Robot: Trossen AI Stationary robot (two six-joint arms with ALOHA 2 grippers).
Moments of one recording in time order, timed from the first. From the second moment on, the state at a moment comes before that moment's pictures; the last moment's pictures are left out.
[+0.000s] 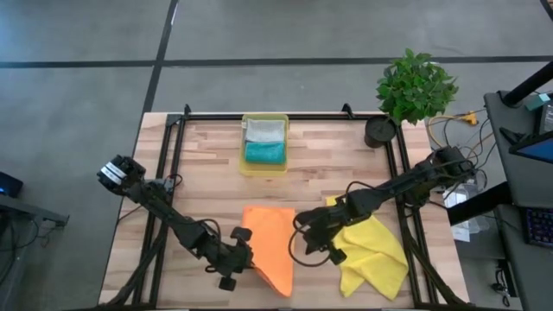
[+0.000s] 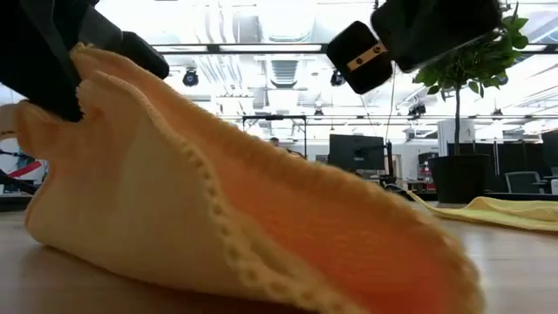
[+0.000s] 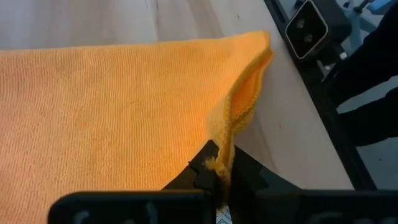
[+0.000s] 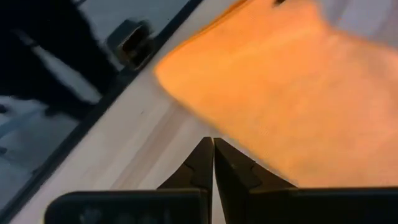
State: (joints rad) left arm -0.65 1.63 0.92 -0.06 -0.20 -0.39; right arm 0.35 1.64 1.02 -0.19 -0.34 -0.09
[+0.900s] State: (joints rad) left arm -0.65 1.41 0.71 0.05 -0.51 -0.52; right arm 0.29 1.99 1.03 0.14 -0.16 0.33
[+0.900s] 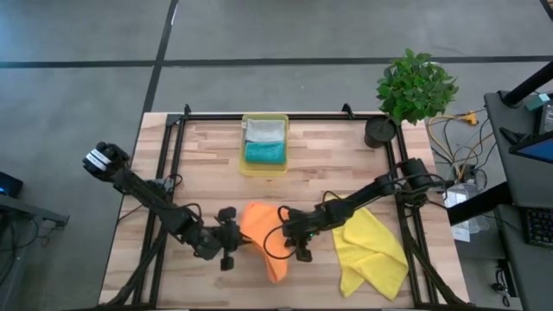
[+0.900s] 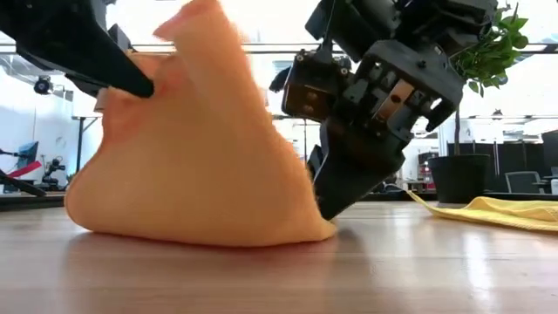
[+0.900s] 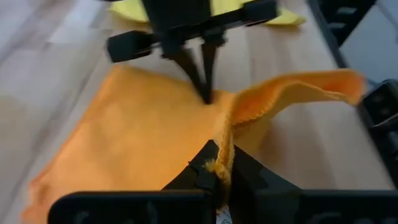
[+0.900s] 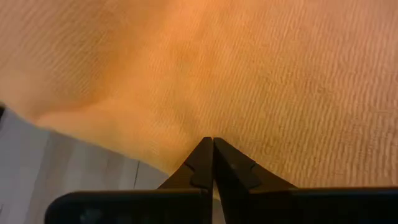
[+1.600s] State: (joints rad) left arm -0.55 1.42 0.58 0.17 -0.62 -0.64; right arm 0.25 1.78 1.02 0.00 -0.08 0.29
